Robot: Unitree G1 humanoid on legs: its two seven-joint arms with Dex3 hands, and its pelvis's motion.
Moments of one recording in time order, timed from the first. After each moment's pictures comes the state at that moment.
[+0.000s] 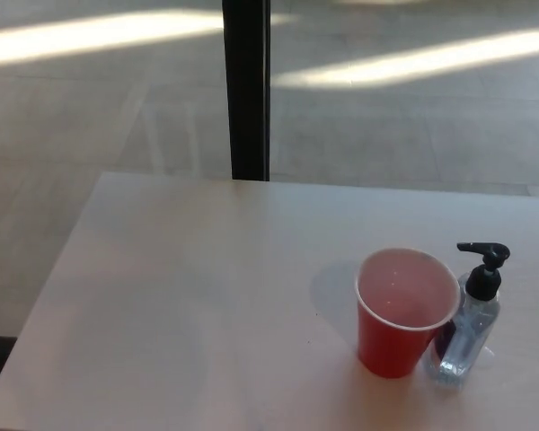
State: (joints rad) left_arm 0.02 0.43 0.41 1.00 -0.06 0.09 0.08; right_arm 0.21 -0.53 -0.62 0.87 0.13 0.06 0.06
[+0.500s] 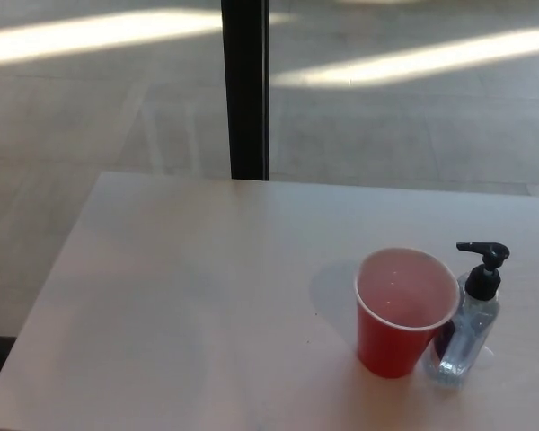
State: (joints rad) left_arm 0.00 0.44 0.50 1.03 -0.11 0.13 0.12; right_arm 0.05 -0.61 -0.92 0.71 0.32 0.17 0.05
